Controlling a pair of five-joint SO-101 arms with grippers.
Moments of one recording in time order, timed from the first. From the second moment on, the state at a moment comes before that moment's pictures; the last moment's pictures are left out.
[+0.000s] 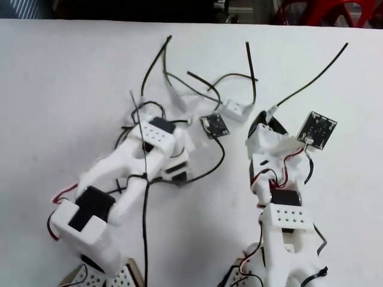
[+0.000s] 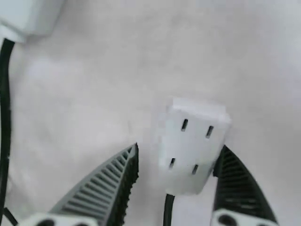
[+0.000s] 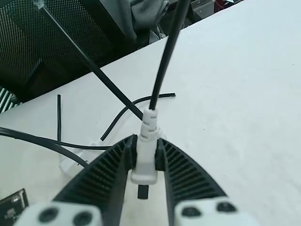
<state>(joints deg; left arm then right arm) 21.8 10.9 22.8 60.2 -37.6 0.5 -49.0 75.8 3.4 -20.6</state>
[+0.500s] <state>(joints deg) 21.9 10.9 19.9 65.9 -21.5 0.5 -49.0 75.8 3.4 -20.6</state>
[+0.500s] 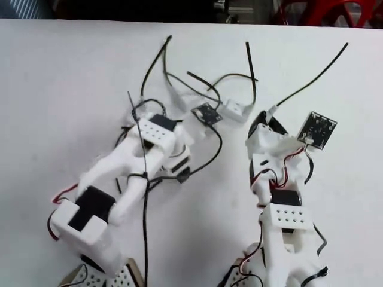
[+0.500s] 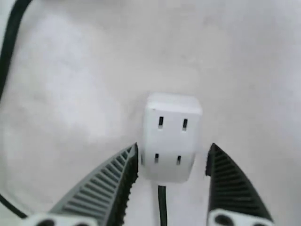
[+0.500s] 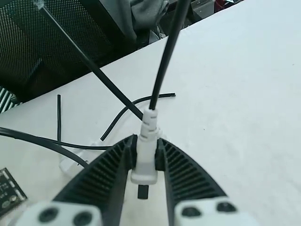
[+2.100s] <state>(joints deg) 3.9 -63.4 72.5 33.9 -8.0 -38.4 -75.5 77.2 42.4 0.3</state>
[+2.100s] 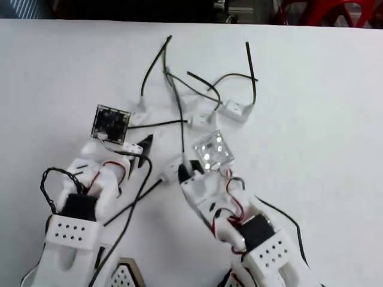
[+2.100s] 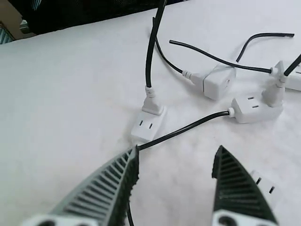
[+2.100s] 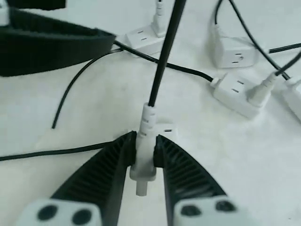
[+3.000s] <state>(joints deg) 21.0 -76.5 73.8 45.9 -14.9 -42.8 -81.3 84.5 37.9 5.9</state>
